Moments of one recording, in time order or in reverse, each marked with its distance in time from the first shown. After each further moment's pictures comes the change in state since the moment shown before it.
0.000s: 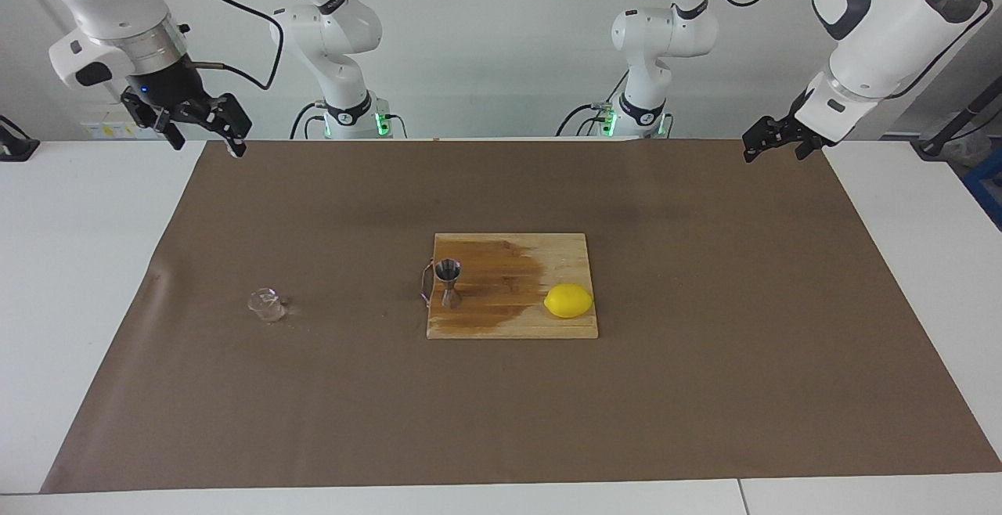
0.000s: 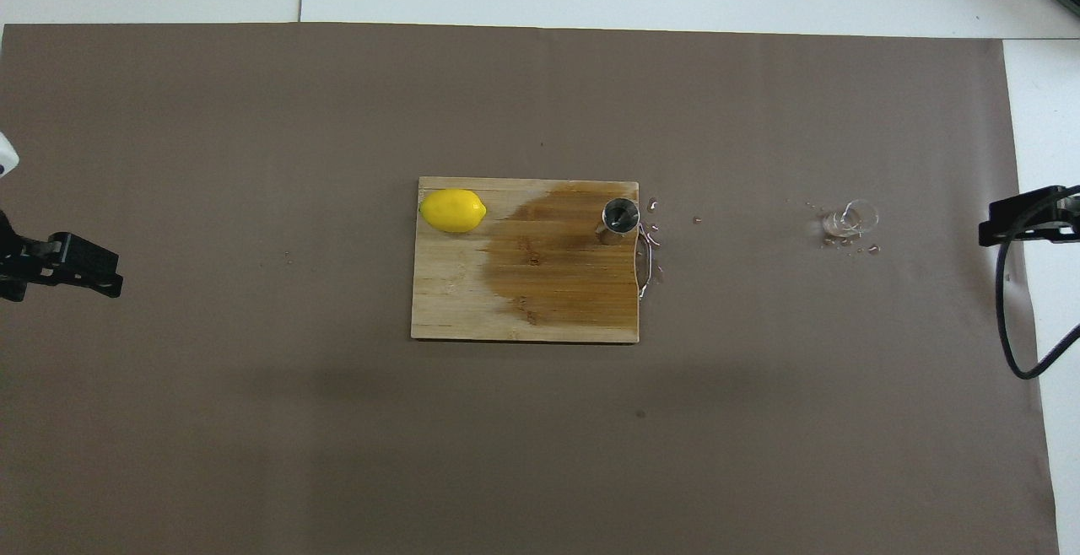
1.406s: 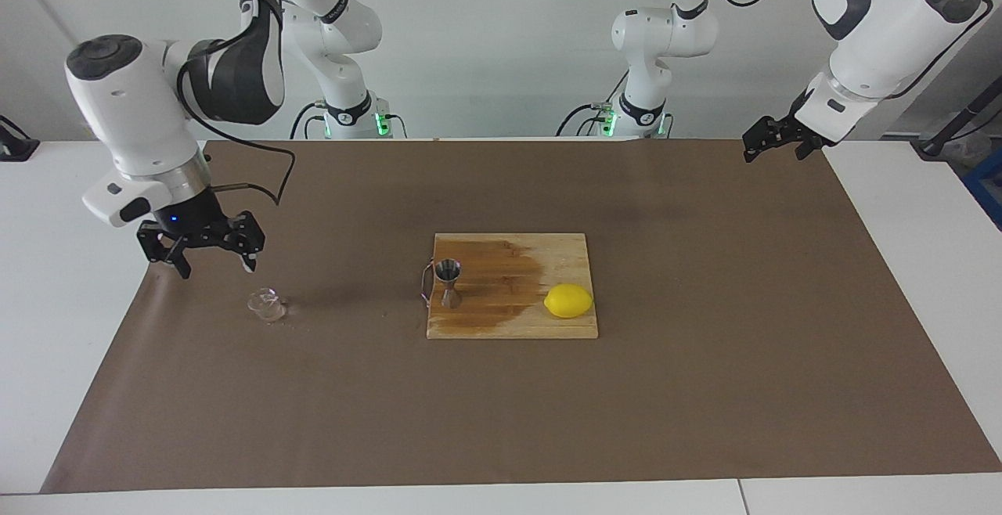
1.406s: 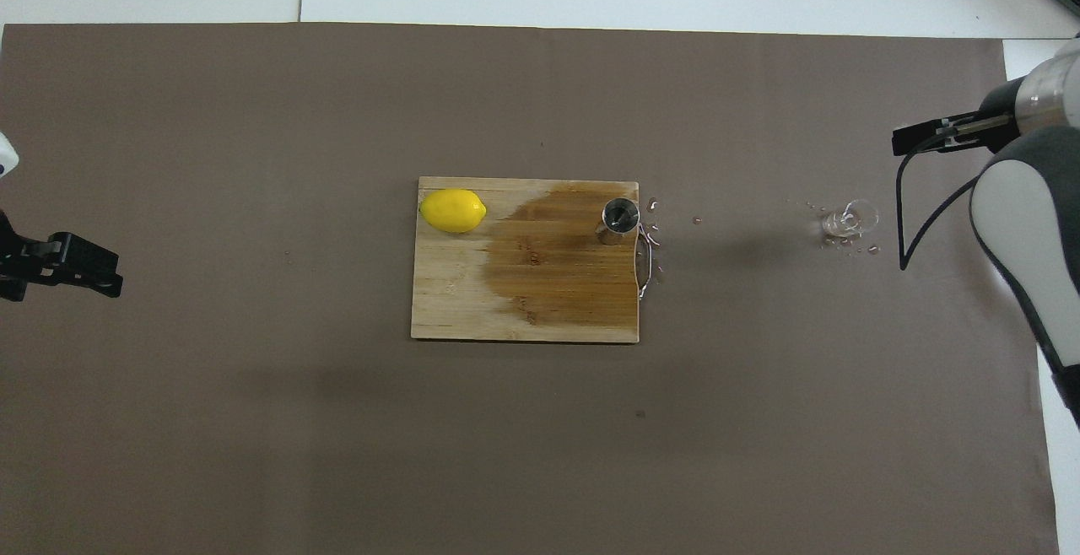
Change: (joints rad) left arm 0.000 0.000 0.000 0.000 0.000 0.000 0.000; right arm 0.013 0.194 -0.046 -0.064 0.004 0.455 -0.216
